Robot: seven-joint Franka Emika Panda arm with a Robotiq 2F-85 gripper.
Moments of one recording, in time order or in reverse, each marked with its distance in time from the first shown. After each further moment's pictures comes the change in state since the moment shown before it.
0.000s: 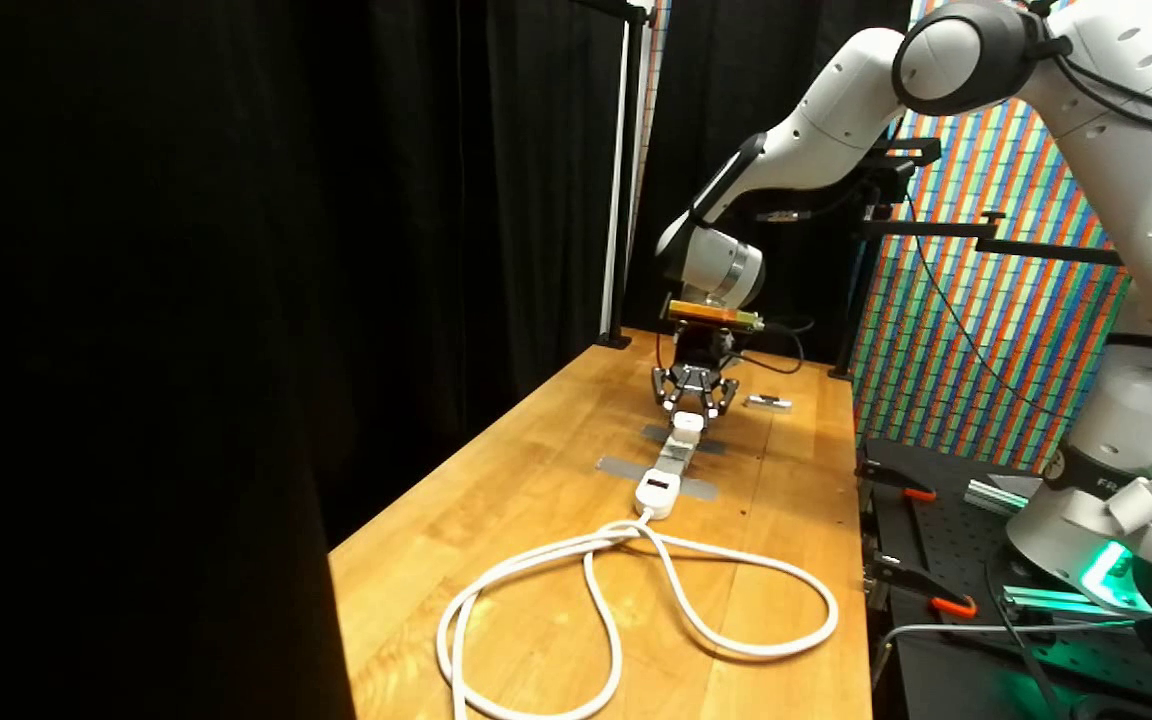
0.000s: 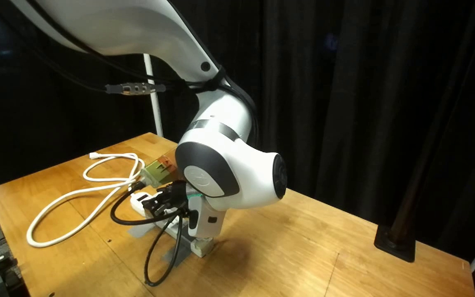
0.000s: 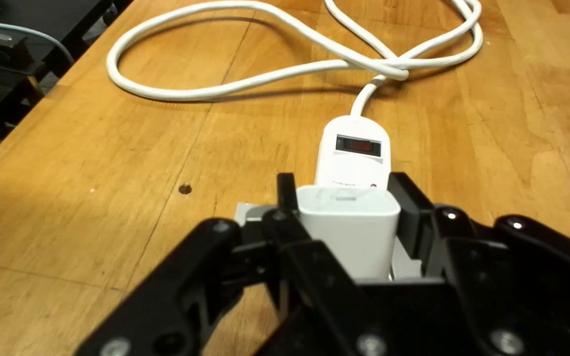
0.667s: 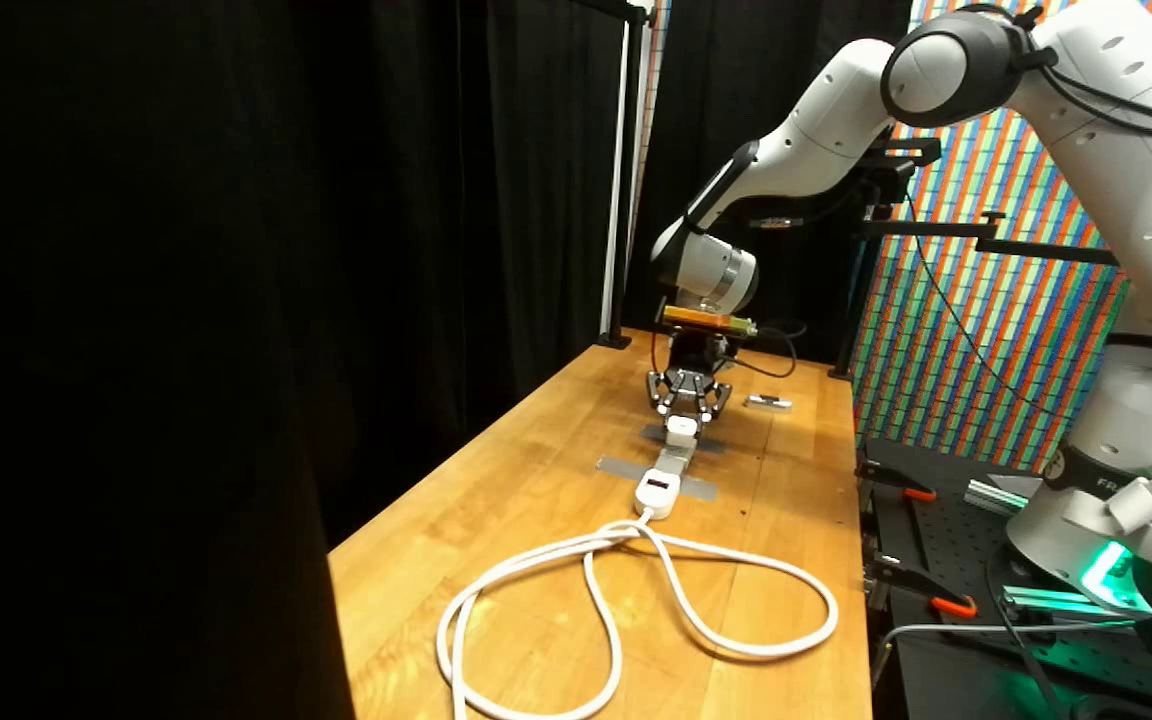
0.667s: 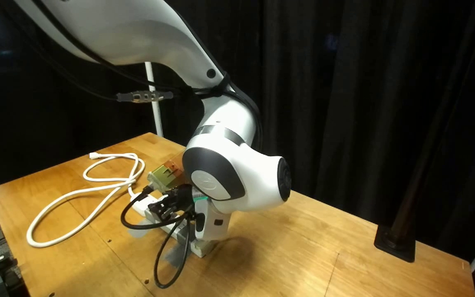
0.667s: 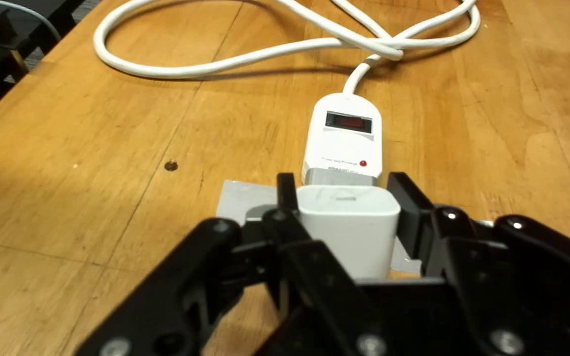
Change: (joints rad) arm -0.001 0.043 0.000 0.047 0.001 0.009 -0.006
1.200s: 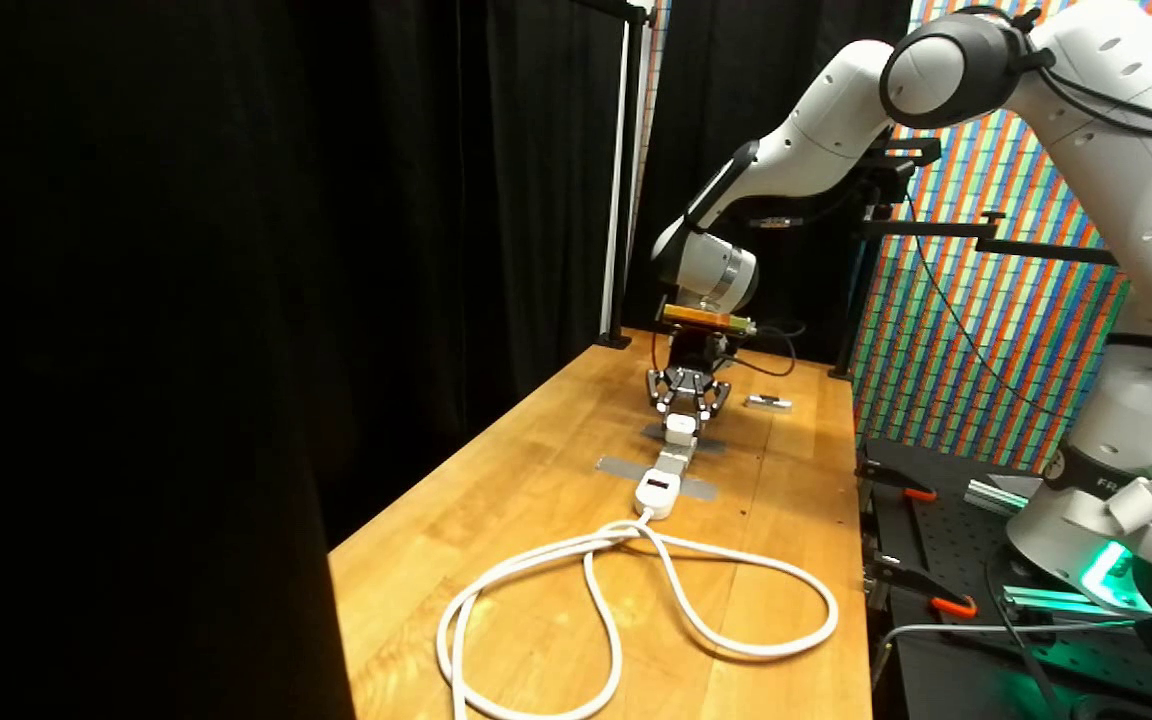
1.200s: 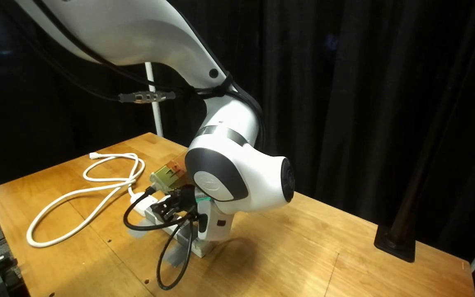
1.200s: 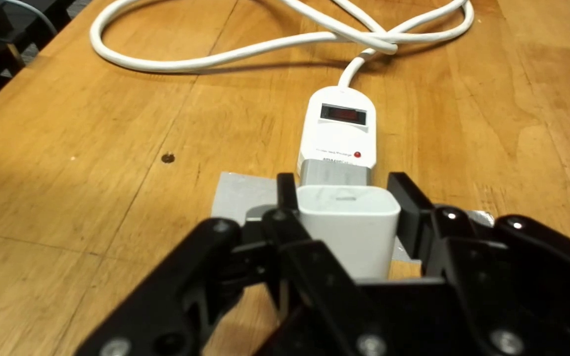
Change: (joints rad) arm -0.007 0.004 -0.002 0.010 0.000 0.000 0.000
